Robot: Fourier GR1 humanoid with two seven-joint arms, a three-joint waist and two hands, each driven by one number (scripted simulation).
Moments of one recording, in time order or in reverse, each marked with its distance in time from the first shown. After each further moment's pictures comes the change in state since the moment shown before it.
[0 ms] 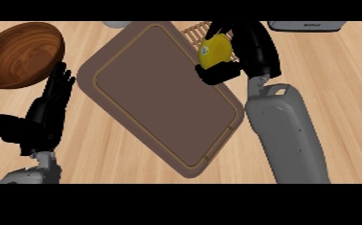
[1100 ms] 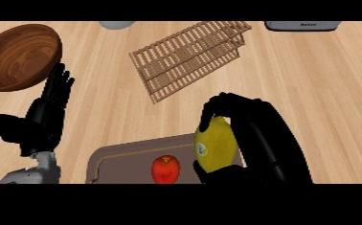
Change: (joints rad) left arm 0.004 0.013 -0.010 0.008 0.012 0.029 -0.003; right arm 0.387 0.001 0.357 -0.626 0.014 0.294 0.268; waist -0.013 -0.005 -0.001
